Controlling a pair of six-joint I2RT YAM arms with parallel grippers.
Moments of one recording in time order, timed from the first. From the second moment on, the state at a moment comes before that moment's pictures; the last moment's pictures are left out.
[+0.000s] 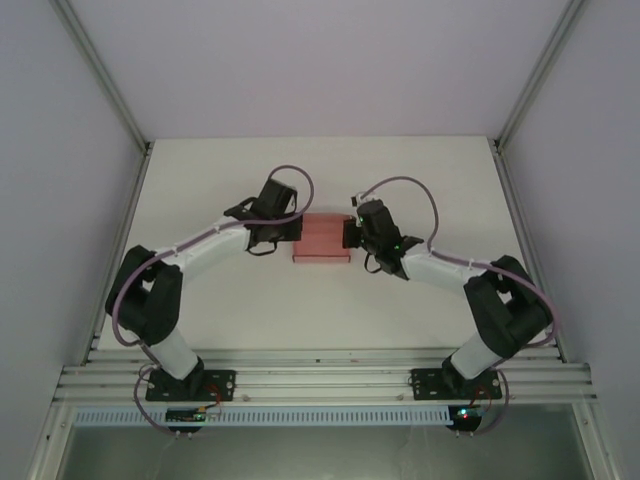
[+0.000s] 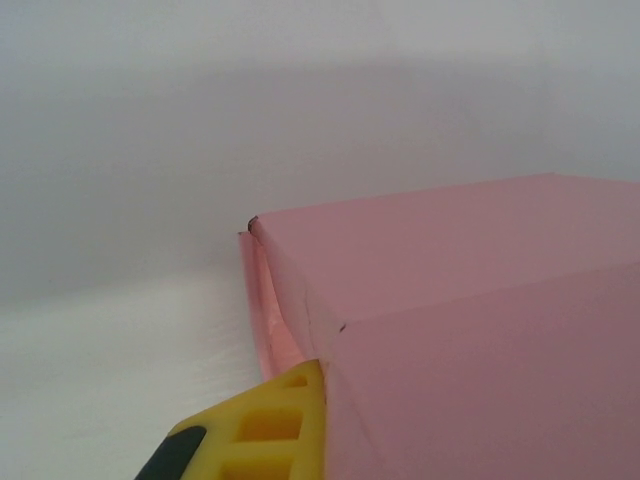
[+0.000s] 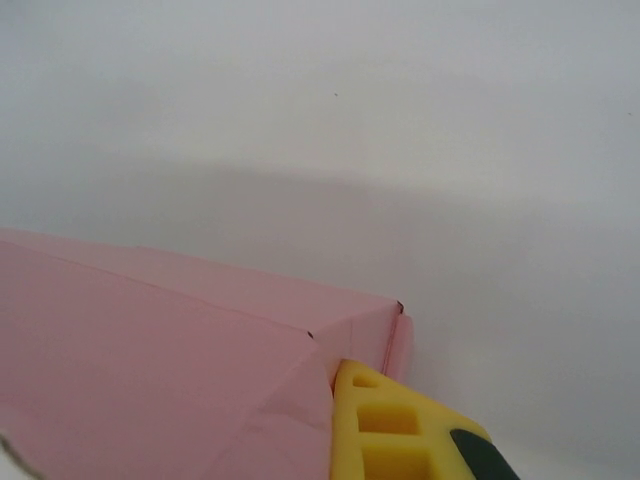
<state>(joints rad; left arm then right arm) -0.61 1.64 1.14 -0.39 -0.01 -0.47 0.62 1.55 0.82 0.15 0.13 0.38</state>
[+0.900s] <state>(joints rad) -0.69 1.21 0.79 -0.38 0.11 -0.54 0.85 1.44 0.57 0.32 0.46 0.35</state>
